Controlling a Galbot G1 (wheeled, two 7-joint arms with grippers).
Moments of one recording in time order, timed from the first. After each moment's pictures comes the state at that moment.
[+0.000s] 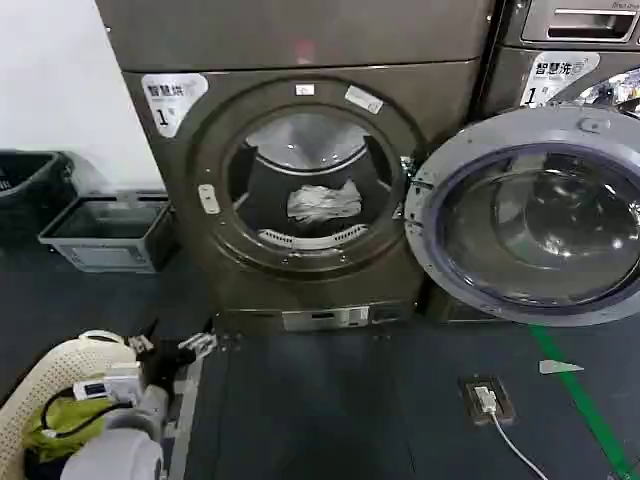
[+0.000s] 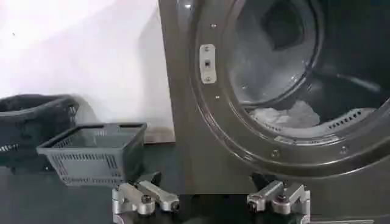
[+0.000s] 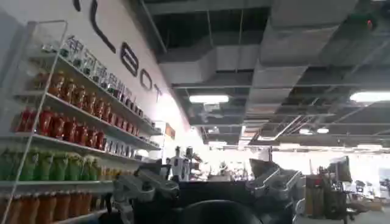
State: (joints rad) left arm 1.37 -1.51 -0.64 -2.32 0.03 0.74 0.04; right arm -1.54 1.14 2.29 1.85 0.51 -0.30 -0.03
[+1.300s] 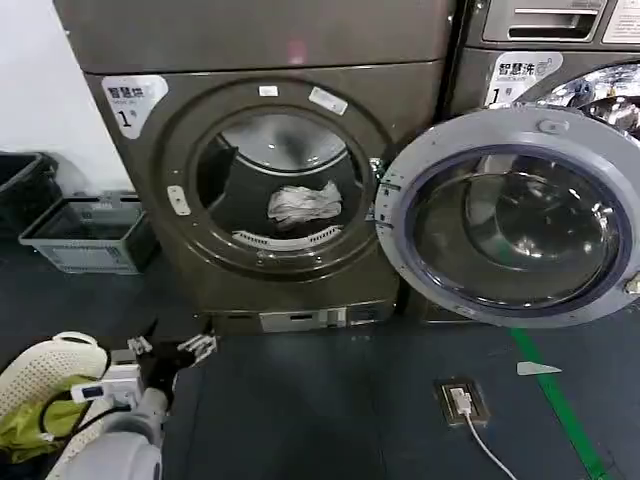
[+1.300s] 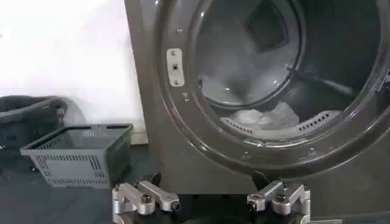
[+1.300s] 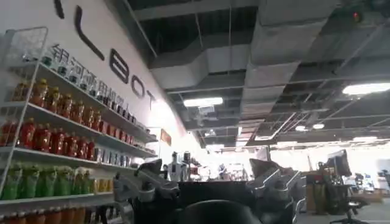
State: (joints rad) left arm 1.38 -1.50 -0.64 -2.33 0.03 0.74 0.05; right arm -1.53 1.14 2.28 1.85 0.55 -0.27 0.01
